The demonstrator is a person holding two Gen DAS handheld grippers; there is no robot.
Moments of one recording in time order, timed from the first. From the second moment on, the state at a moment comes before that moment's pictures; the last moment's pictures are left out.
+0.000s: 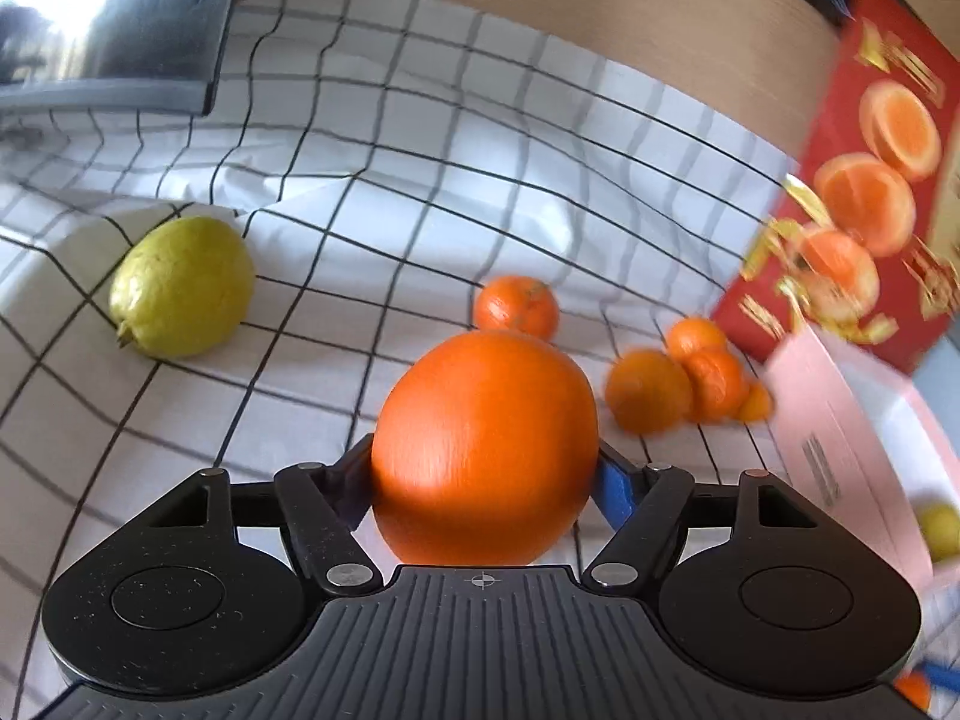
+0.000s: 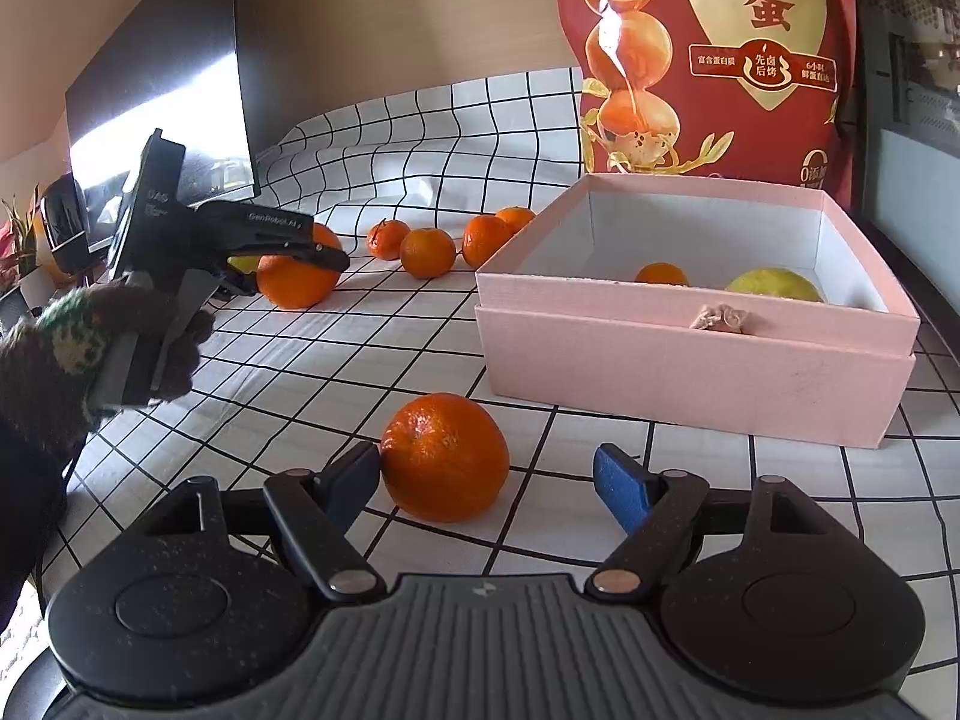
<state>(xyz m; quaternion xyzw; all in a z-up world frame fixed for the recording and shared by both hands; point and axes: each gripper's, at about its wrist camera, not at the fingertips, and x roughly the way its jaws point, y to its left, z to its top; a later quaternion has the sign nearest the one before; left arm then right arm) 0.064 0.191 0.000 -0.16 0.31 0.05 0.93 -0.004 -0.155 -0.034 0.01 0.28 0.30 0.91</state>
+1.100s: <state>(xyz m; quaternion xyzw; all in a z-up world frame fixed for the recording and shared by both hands) -0.035 0.081 -0.015 -0.12 0.30 -0.04 0.95 -0.006 -0.126 -0.035 -0.10 0.33 0.33 0.88</state>
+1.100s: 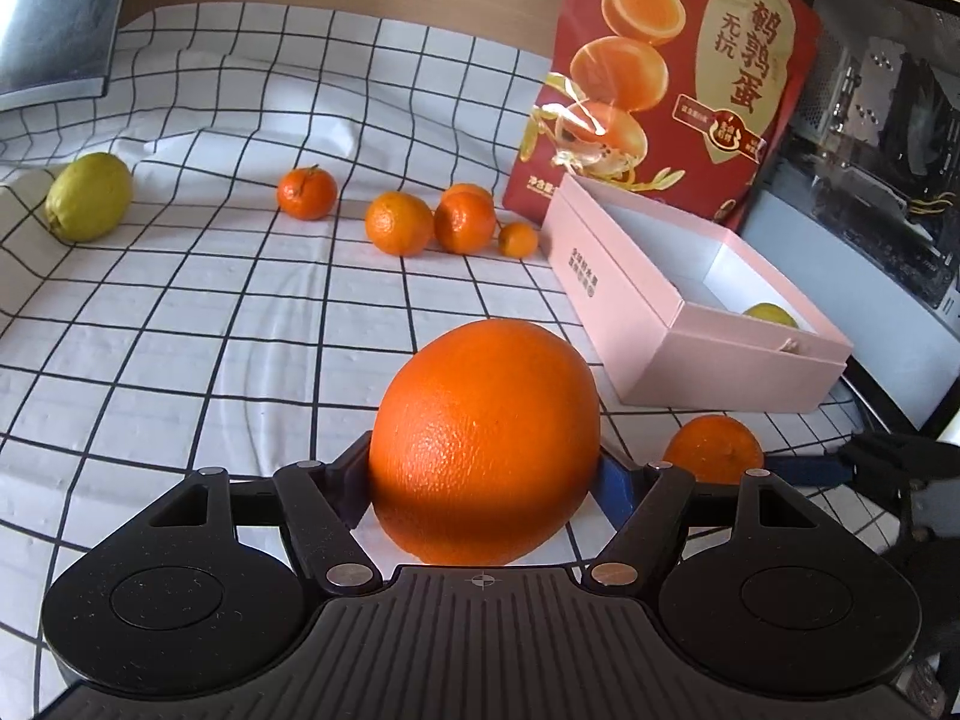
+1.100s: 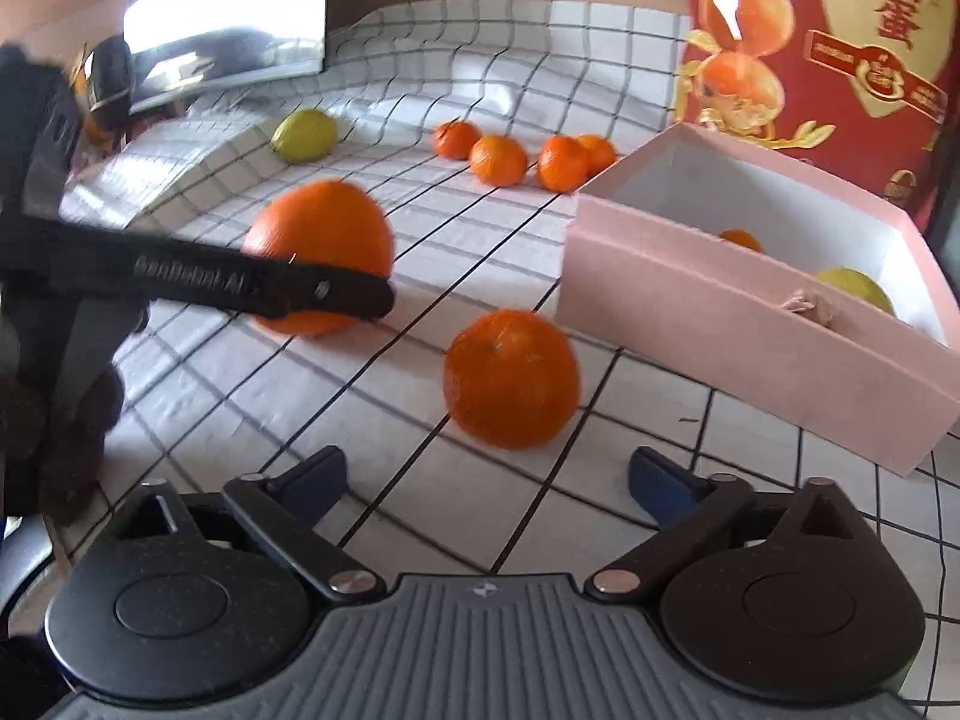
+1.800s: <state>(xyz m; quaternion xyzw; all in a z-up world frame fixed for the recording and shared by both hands) -0.034 0.072 -0.017 -0.08 0.30 -0.04 0.95 -0.017 -0.166 -0.033 -0.09 0.32 0.28 0.90</state>
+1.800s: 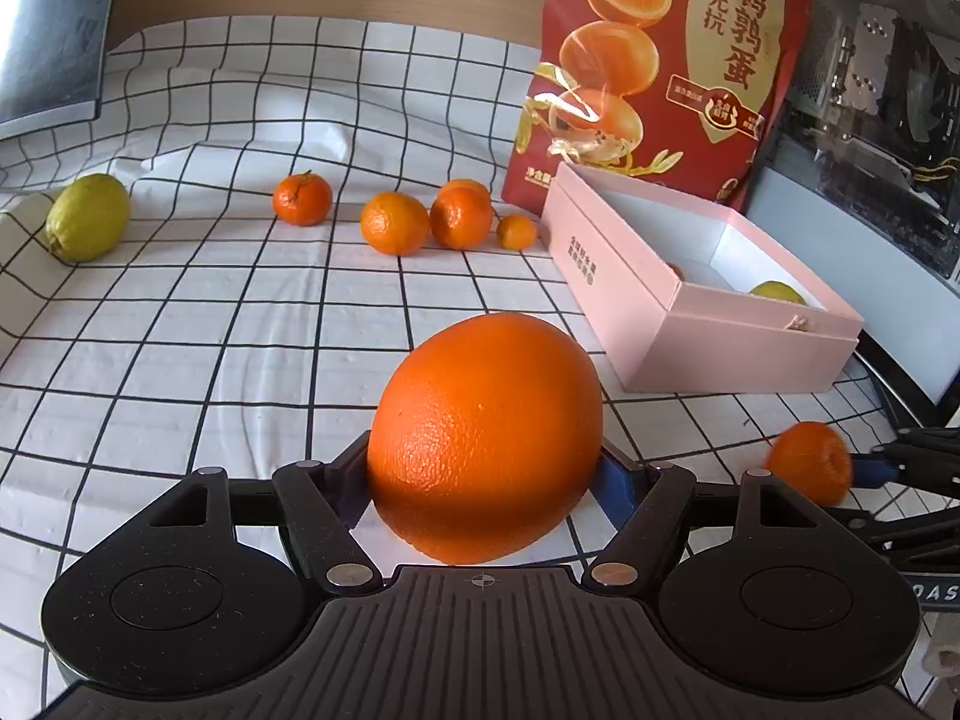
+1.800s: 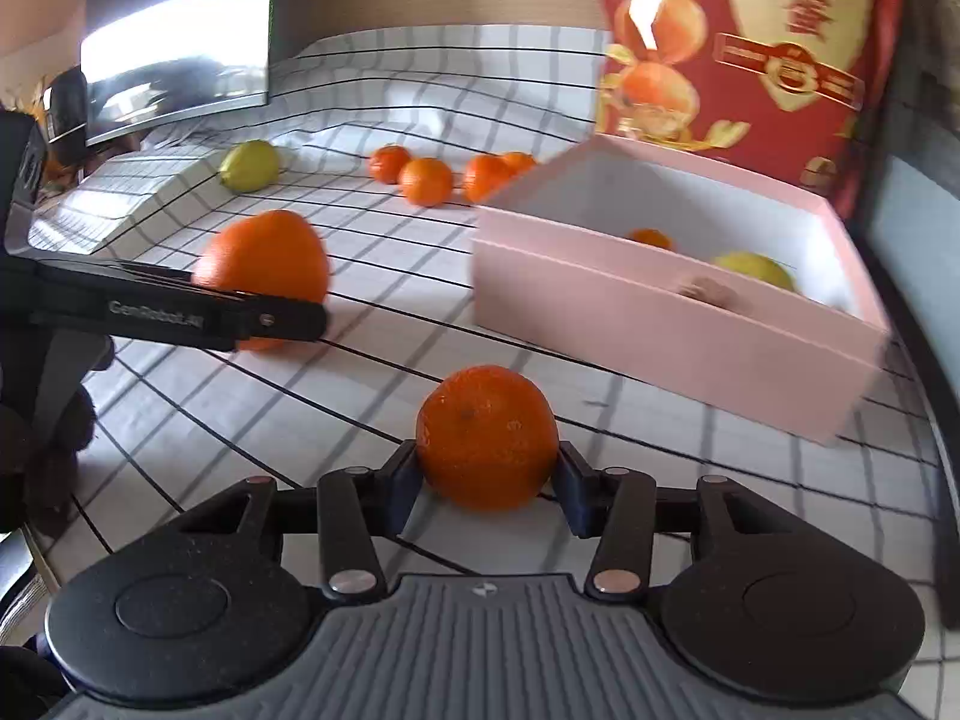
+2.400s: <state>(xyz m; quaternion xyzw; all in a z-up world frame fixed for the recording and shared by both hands) -0.027 0.066 -0.017 -0.04 0.32 -0.05 0.95 -0.026 -0.185 -0.035 -0.07 0.31 0.27 0.91</state>
